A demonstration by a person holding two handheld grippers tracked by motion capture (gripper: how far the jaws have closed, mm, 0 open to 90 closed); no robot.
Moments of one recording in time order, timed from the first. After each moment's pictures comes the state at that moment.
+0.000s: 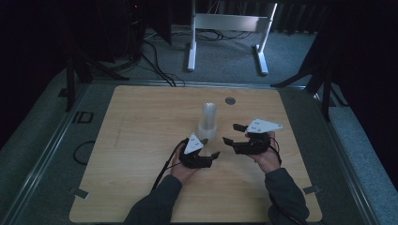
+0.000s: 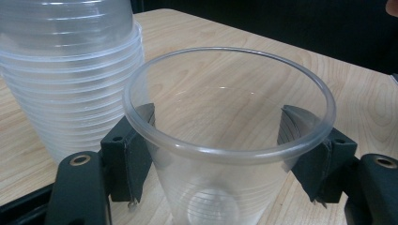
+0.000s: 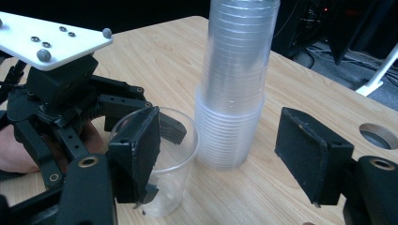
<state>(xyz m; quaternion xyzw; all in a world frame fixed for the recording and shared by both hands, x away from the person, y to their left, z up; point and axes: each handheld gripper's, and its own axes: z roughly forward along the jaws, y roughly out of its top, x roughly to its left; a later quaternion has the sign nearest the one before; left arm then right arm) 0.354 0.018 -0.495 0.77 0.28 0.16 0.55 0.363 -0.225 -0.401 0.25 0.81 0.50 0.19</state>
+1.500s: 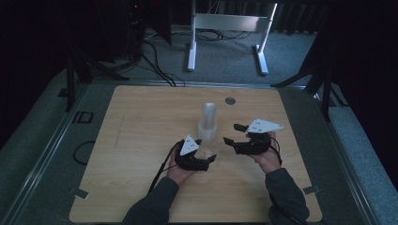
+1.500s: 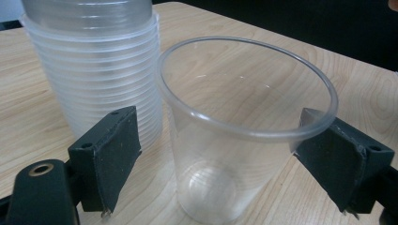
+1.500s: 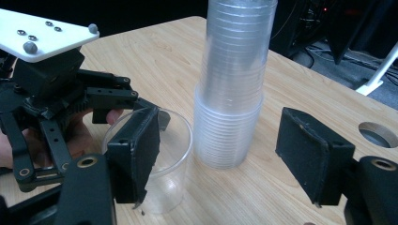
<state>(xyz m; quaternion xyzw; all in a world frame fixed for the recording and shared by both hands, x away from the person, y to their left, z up) 0.346 0.032 -0.494 0.77 0.30 0.16 0.54 0.363 -0.227 -0.401 0.25 0.80 0.50 0.19</state>
